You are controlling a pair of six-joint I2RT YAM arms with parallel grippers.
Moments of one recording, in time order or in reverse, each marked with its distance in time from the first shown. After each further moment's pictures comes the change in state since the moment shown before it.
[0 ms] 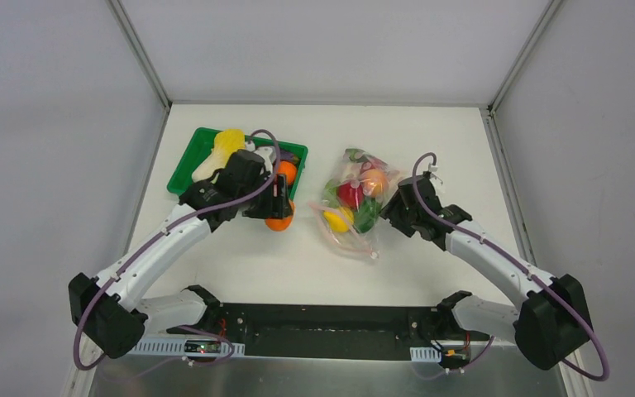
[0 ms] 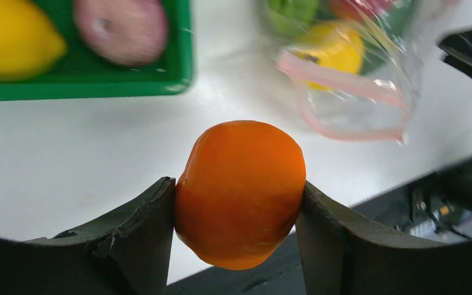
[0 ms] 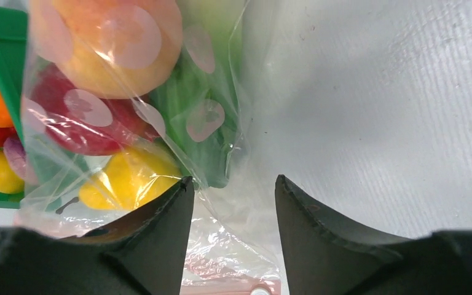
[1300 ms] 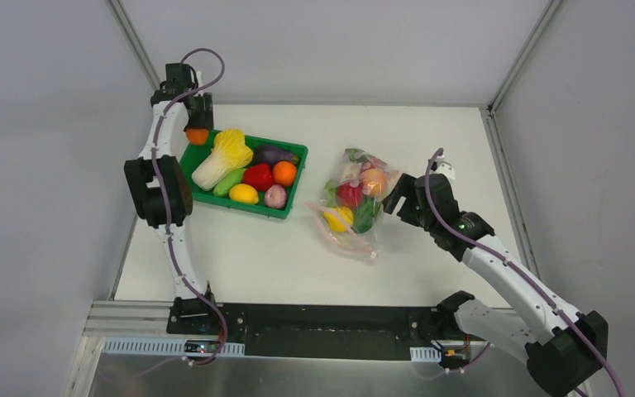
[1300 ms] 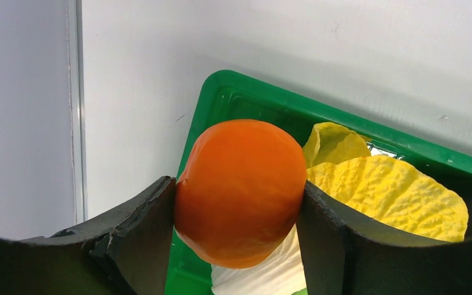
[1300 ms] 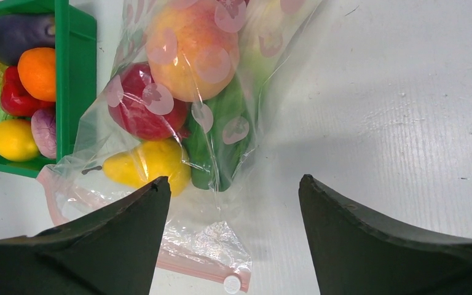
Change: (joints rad) left arm 0.766 0.980 0.967 -0.029 -0.145 0.578; right arm 0.000 -0.203 0.042 -0.019 0.062 -0.306
